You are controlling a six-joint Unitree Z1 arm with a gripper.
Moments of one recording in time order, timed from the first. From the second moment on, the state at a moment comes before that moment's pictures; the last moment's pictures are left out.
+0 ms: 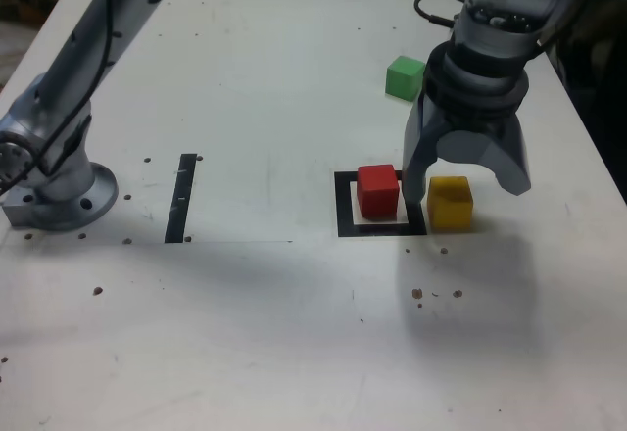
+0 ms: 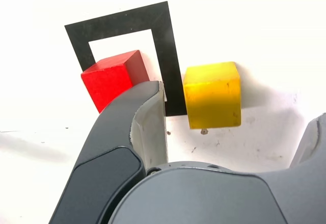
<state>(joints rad) -0.16 2.30 -2.02 1.44 0.10 -0.04</state>
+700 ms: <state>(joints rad) -0.14 2.34 -2.01 1.41 0.04 -0.02</state>
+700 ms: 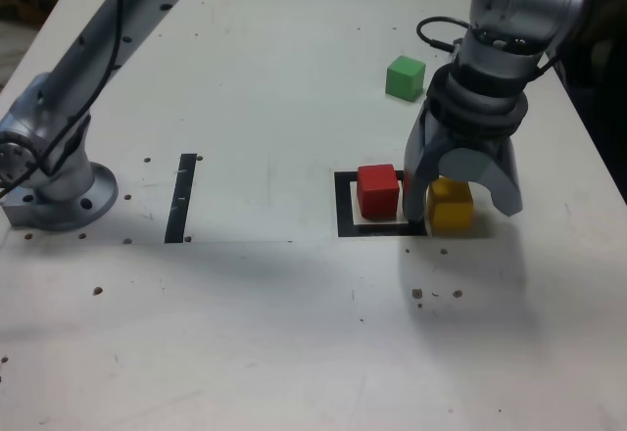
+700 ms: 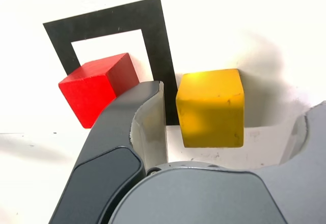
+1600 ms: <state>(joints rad) -0.13 2.35 -2.00 1.39 0.04 -0.04</state>
